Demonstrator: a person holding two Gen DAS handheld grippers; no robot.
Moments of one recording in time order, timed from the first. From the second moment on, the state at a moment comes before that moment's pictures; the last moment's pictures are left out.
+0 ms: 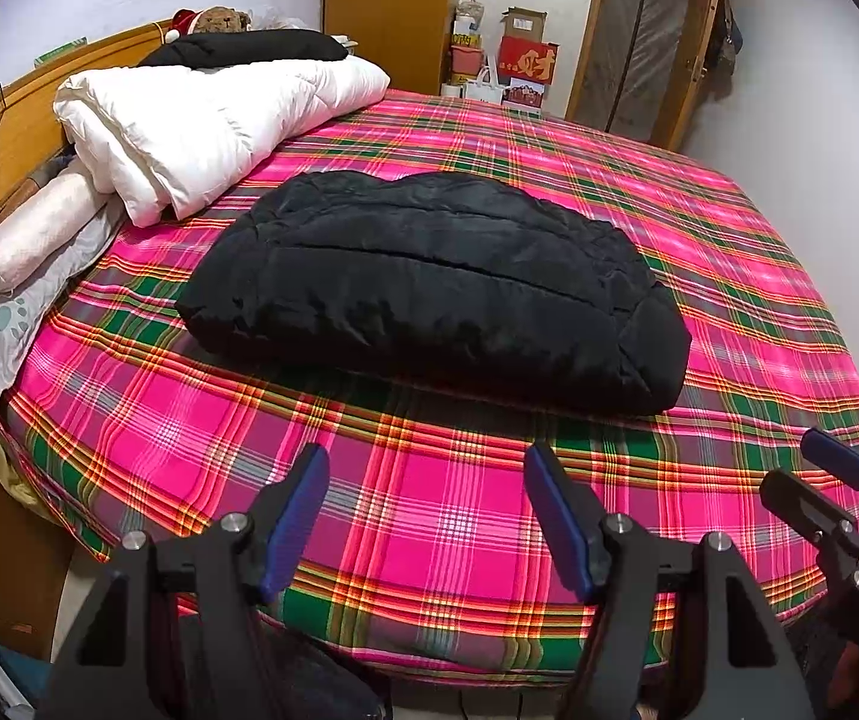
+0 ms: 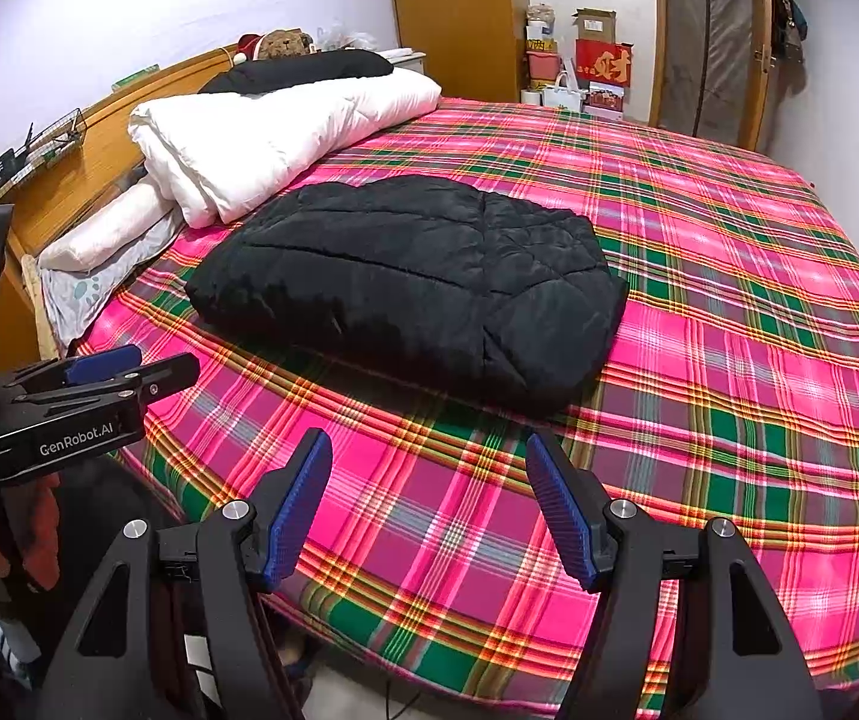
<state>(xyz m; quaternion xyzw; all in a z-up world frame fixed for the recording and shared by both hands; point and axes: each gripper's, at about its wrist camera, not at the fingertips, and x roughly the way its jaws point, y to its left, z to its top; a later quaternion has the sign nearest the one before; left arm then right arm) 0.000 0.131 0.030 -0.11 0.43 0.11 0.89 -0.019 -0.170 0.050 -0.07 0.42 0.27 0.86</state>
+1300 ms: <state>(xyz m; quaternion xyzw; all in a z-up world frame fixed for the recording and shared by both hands) -0.001 0.133 0.038 -0.10 0.42 0.10 0.89 -0.019 -0.170 0.050 -0.07 0.42 0.27 0.86</state>
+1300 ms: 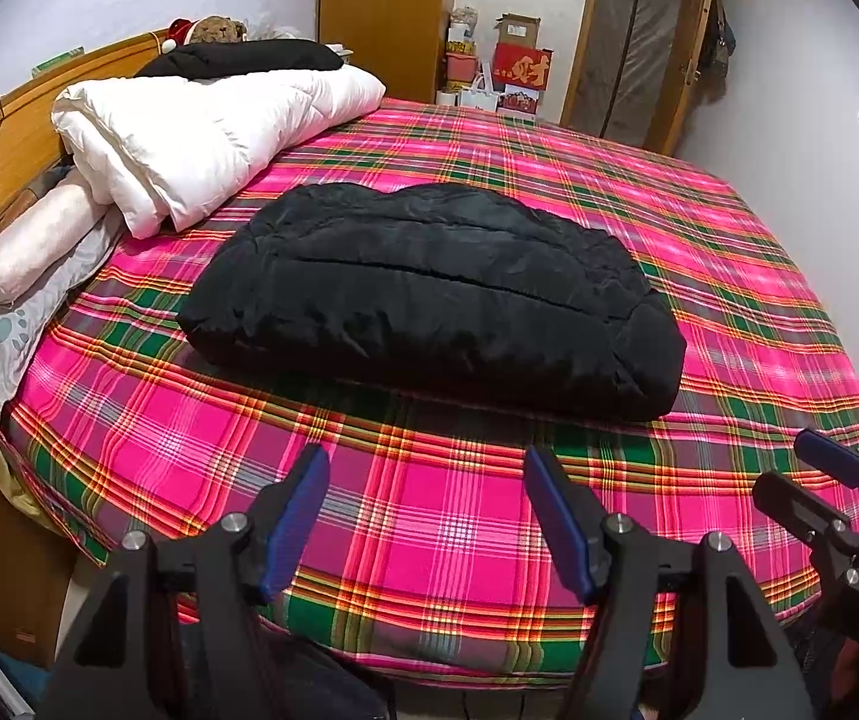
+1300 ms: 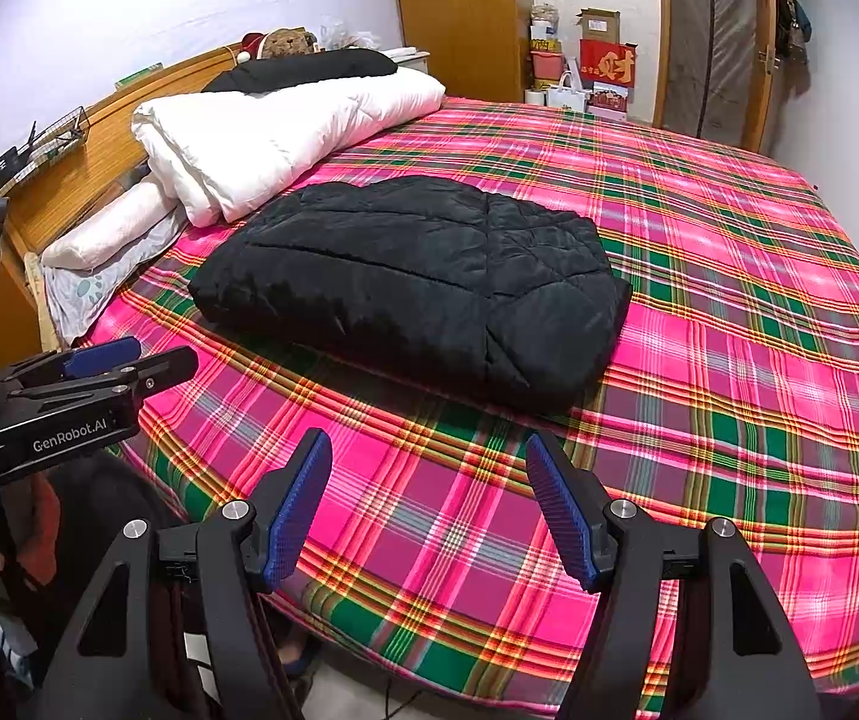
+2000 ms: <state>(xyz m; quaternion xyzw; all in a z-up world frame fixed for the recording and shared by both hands) -0.001 0.138 0.036 -0.13 0.44 0.10 0.88 -0.019 -0.172 0.051 -0.07 0.42 0.28 0.86</state>
